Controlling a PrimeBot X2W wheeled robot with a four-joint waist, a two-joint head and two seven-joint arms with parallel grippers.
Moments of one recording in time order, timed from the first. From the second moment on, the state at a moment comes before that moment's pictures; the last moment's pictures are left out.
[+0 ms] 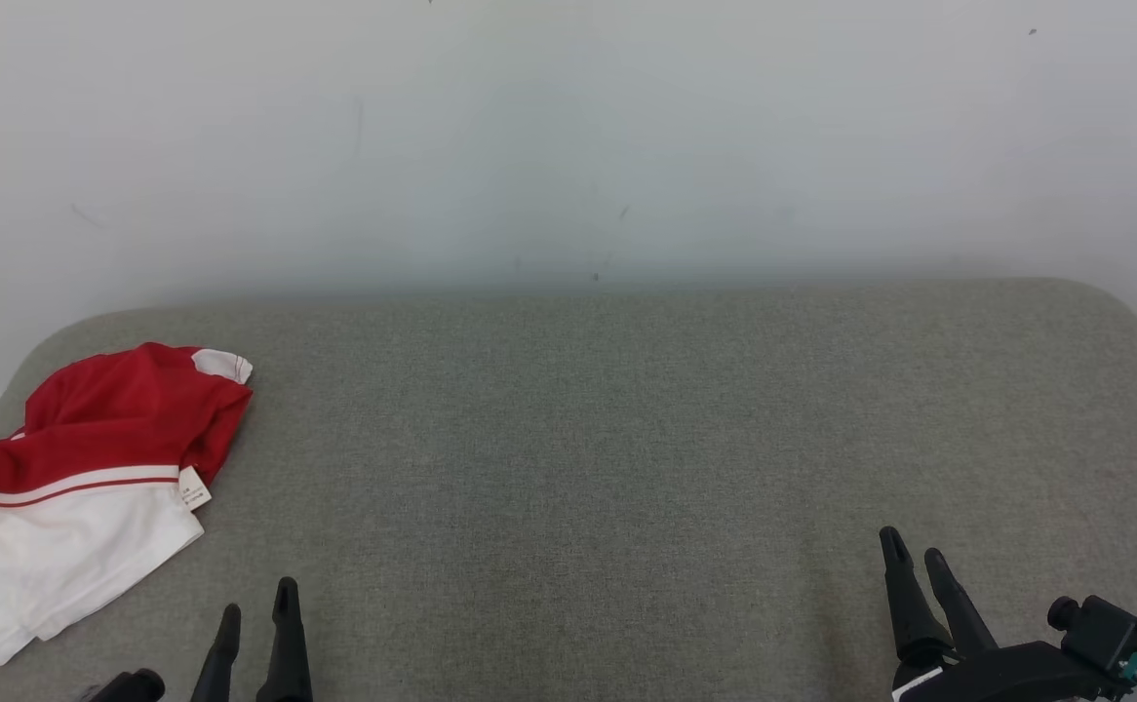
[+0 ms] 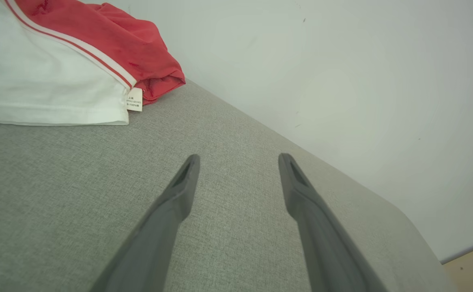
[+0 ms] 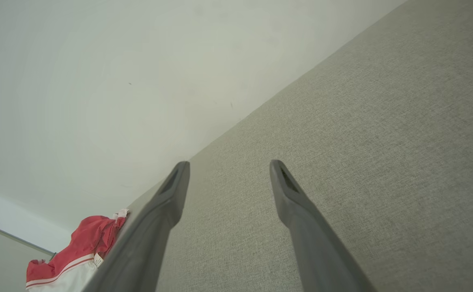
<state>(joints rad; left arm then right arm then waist) 0.00 0.06 0.00 0.23 -0.67 -0.10 -0.12 -0.03 -0.11 0.08 0.27 0.84 0.13 -0.08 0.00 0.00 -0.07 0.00</state>
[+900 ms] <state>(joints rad) 0.01 0.07 -0.02 0.24 -0.35 -0.10 -0.19 0.01 -0.09 0.05 0.20 0.45 0.13 -0.02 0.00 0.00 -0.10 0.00</state>
